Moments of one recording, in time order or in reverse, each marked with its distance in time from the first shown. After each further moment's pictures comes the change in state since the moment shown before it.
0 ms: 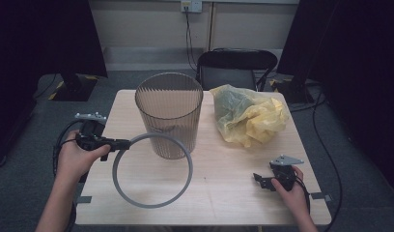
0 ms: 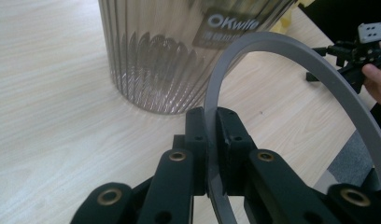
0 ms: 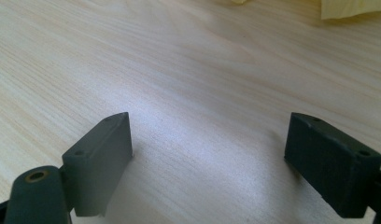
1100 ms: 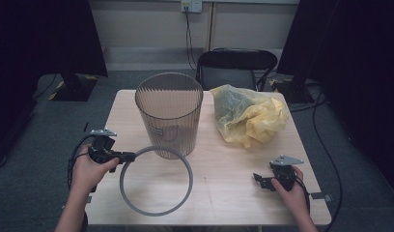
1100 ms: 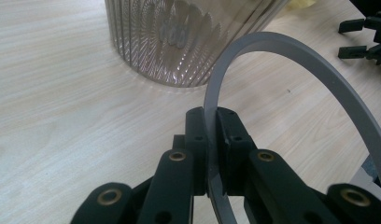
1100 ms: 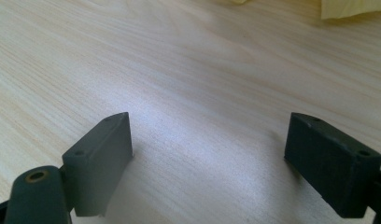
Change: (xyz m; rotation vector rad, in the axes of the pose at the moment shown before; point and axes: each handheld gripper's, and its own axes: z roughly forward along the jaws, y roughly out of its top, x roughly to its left) left arm 0.016 -0.039 0.042 0.043 0.033 -0.017; right arm 0.000 0.000 0.000 -0.001 0.000 -0.001
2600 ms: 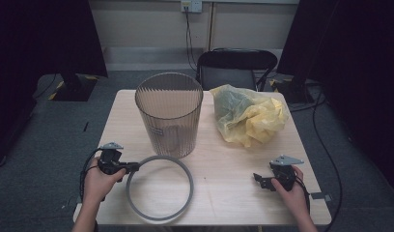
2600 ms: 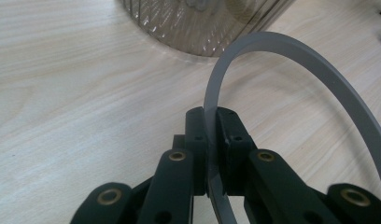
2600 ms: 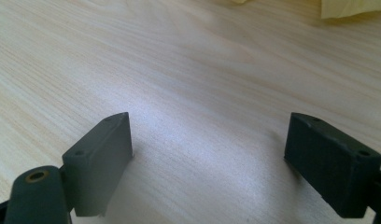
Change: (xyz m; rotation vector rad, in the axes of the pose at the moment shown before) left arm 0.017 -0.041 0.047 0.010 0.028 -0.028; right arm 0.000 0.000 0.000 0.000 0.000 0.000
